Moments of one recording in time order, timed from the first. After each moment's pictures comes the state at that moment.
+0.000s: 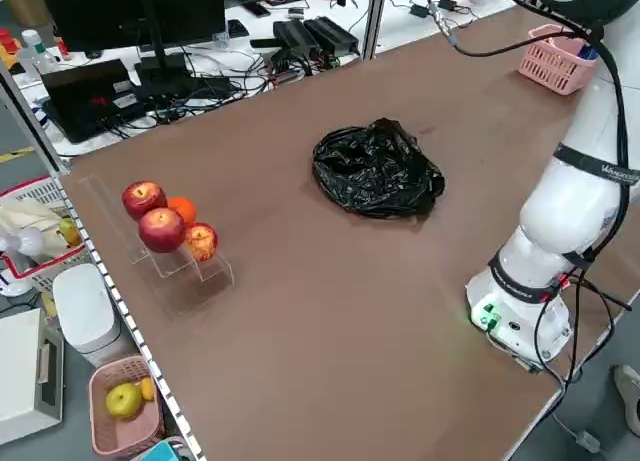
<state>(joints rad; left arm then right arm) -0.03 0.20 -0.06 -1.39 -0.01 1.55 -0.04 -0.09 -0.23 -0.04 -2.68 0.12 2.46 -0.30</state>
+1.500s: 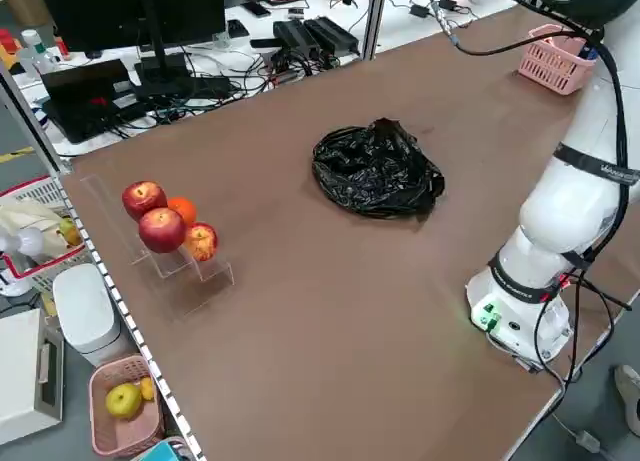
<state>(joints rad) -0.04 0.20 -0.06 -1.39 -0.01 1.55 -0.10 -0.09 -0.20 -0.05 -2.69 0.12 2.50 -0.34</state>
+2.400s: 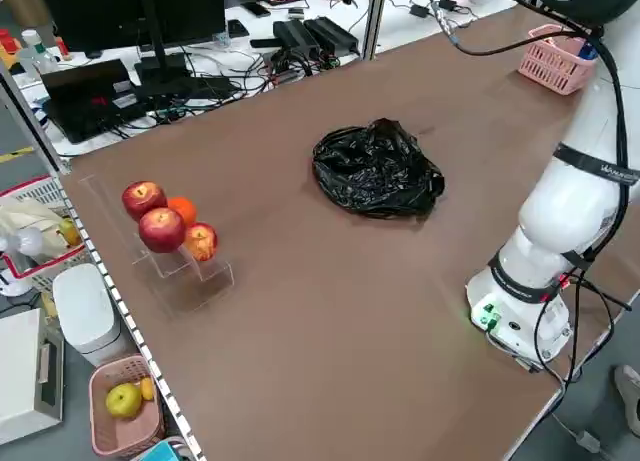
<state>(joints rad) -0.04 0.20 -0.06 -1.39 -0.01 1.55 -0.10 -0.09 -0.20 -0.05 -2.59 0.12 2.31 -0.35</state>
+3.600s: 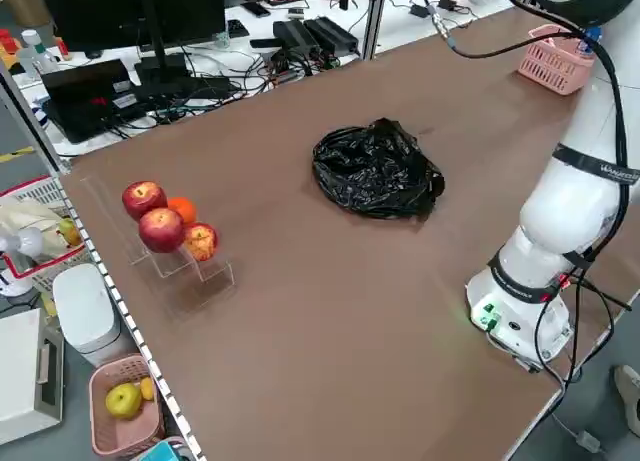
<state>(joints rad) -0.03 0.21 -0.06 -1.39 -0.03 1.55 -0.17 -0.09 -0.24 -0.05 -2.25 0.07 1.87 -0.35</state>
